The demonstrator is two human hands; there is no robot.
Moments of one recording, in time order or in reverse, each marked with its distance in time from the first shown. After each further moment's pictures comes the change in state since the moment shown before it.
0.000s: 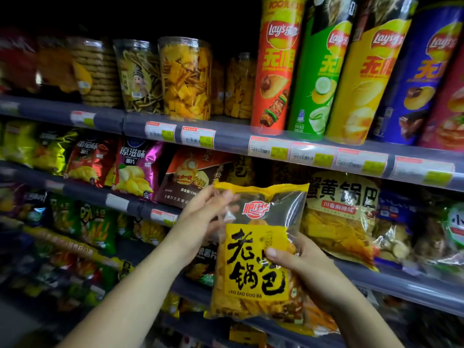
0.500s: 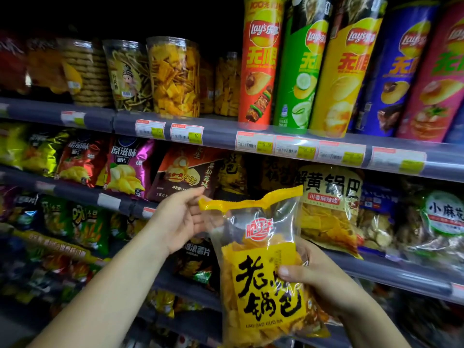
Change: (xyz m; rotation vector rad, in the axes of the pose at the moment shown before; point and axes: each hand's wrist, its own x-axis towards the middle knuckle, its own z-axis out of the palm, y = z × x) left_hand 0.003 0.008 -0.005 -0.164 0.059 -0.149; right_hand -0.030 0.009 -0.022 0.006 -0.090 0.022
